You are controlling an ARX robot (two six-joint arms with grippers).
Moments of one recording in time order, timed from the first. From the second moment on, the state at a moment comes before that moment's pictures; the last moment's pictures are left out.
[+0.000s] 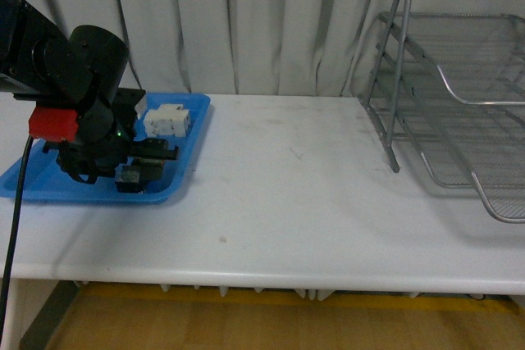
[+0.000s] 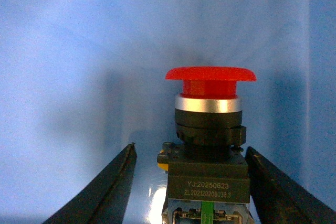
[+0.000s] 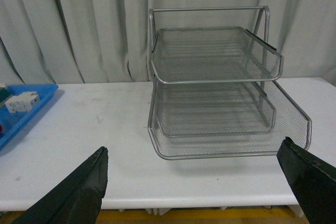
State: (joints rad) left arm -0.09 2.40 1.65 -0.27 -0.11 -0.02; right arm 0.00 0.00 0.01 0.00 0.00 0.00
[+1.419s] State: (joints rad) left arm -0.11 1.36 0.68 -0.08 -0.06 0.04; right arm 0.00 0.00 0.01 0.00 0.00 0.00
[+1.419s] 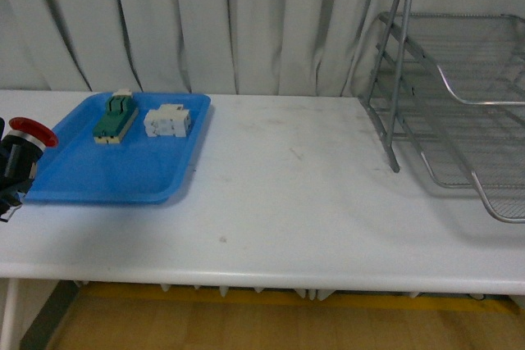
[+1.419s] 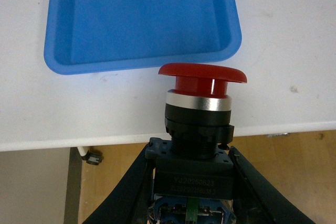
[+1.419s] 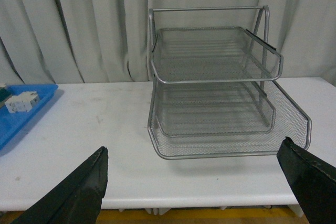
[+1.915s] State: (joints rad) left arm -0.12 1.37 0.66 -0.06 -0.07 0.03; right arm 0.00 0.00 0.01 0.00 0.00 0.00
